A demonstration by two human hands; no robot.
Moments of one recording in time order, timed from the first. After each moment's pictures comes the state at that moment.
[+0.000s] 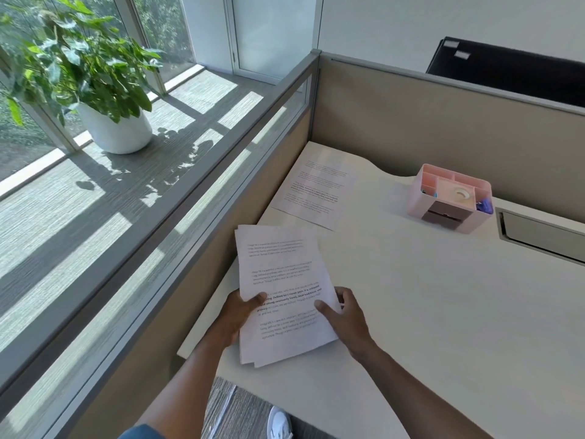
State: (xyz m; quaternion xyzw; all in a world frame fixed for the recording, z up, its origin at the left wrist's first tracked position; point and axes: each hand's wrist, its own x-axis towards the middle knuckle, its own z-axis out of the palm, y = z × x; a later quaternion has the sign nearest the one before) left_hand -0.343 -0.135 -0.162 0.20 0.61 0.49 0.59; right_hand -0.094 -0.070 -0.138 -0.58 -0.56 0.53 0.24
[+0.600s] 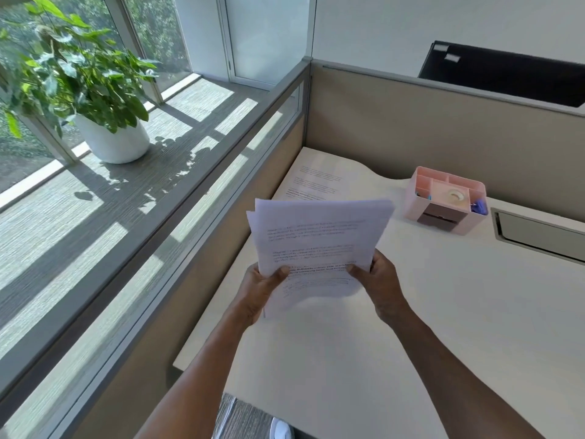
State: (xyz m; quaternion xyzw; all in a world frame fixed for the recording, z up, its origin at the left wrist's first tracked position) left_hand -0.306 -0.086 -0.084 0.31 0.50 0.58 0.56; right_hand -0.062 0.005 -0.078 -0.45 -0.54 0.58 0.42
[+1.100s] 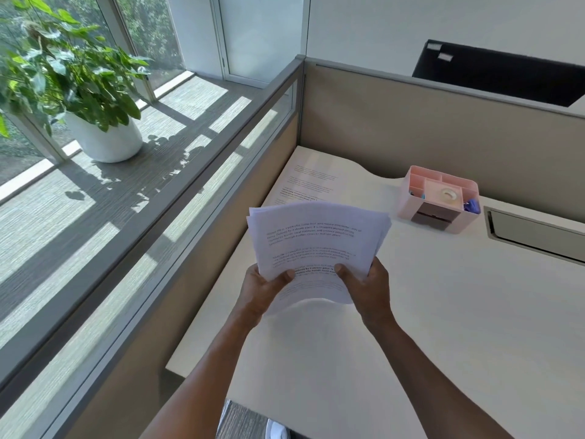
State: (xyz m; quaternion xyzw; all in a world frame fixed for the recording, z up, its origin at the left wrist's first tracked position) left_hand -0.288 -0.082 -0.082 0.33 0.53 0.59 0.51; right_hand -0.075 -0.016 -0.073 -0.51 -0.55 0.46 0.47
